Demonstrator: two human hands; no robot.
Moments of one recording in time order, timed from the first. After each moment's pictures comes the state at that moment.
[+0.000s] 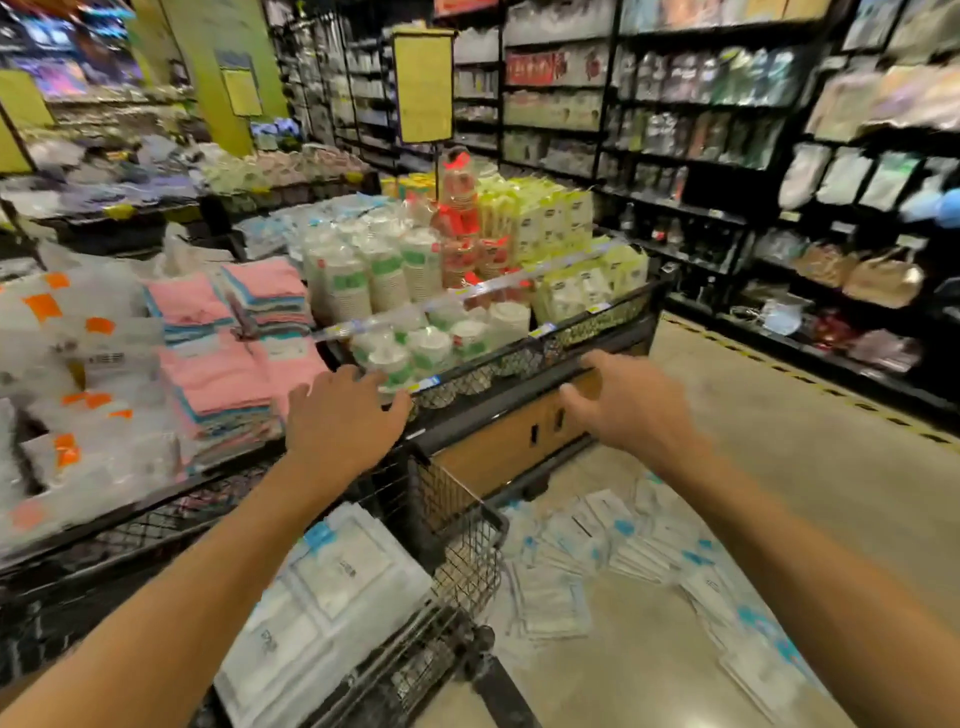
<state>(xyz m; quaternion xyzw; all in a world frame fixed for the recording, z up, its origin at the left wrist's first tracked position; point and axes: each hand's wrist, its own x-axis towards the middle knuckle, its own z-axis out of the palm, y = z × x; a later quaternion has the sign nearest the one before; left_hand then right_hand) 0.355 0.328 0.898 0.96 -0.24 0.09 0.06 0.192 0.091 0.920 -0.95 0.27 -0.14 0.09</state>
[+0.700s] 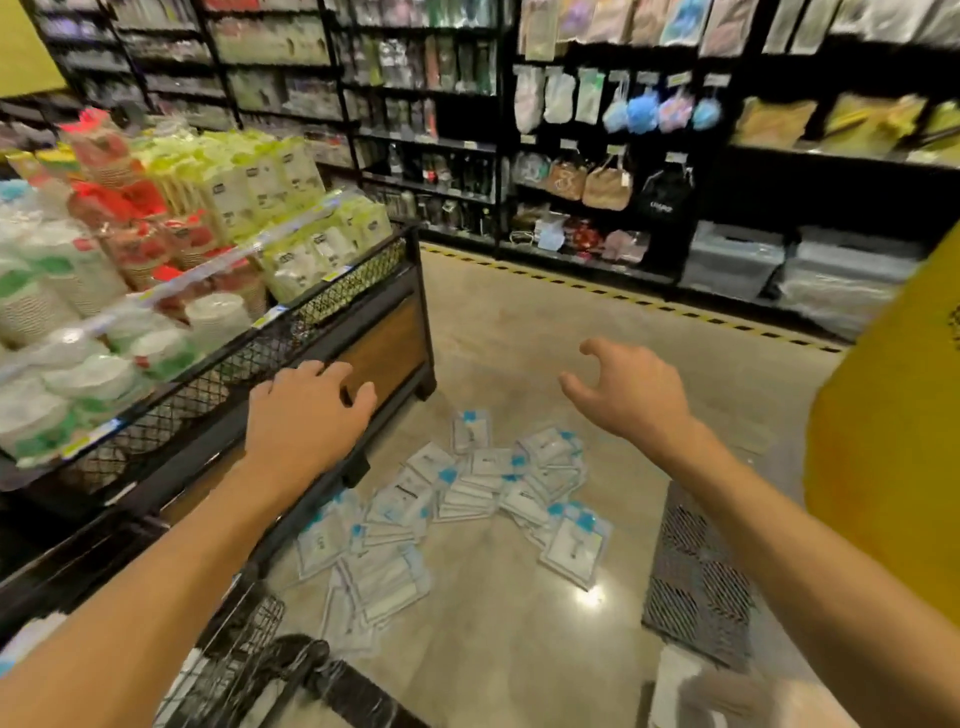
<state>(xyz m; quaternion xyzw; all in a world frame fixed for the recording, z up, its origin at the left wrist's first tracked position) 0.179 -0.008 0.856 0.89 -0.45 0.05 0.06 -0.090 -0.181 0.865 -0.85 0.50 -0.14 0.06</state>
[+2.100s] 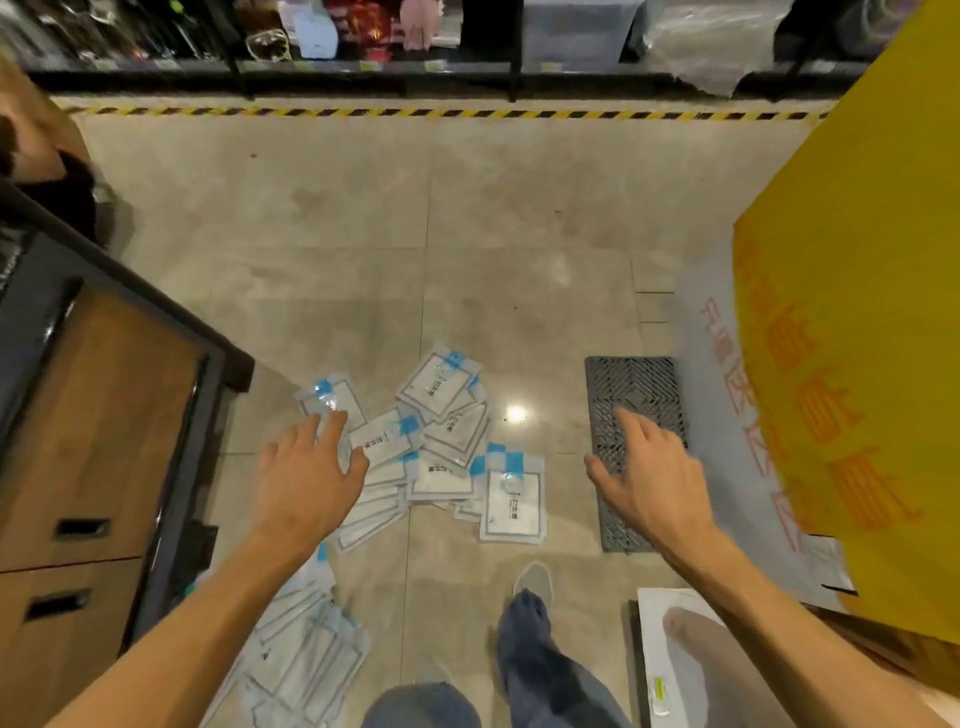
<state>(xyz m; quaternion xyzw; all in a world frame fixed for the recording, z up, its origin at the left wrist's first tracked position) 0.219 -0.525 0.550 0.76 -0.64 -0.12 -0.07 -0.137 -0.533 0.572 -0.66 0.73 0.01 0.17</state>
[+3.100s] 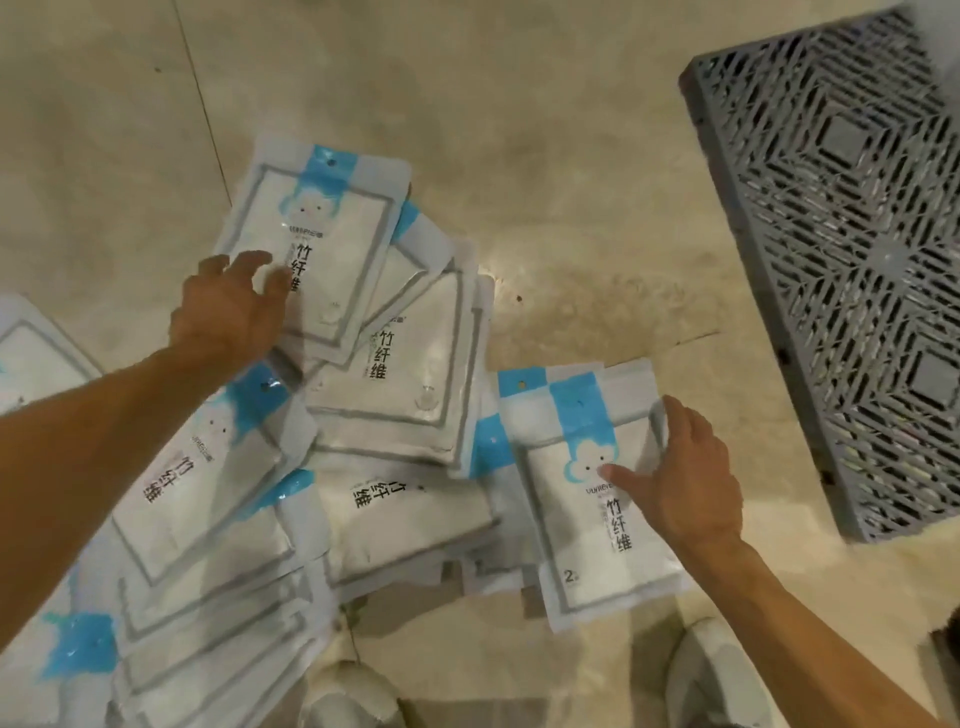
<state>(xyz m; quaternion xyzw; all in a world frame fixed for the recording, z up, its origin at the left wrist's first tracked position) 0.254 -0.837 -0.176 0.73 -0.63 -0.26 -0.08 -0.103 -0.577 -0.182 -0.39 0.87 0.04 0.30</state>
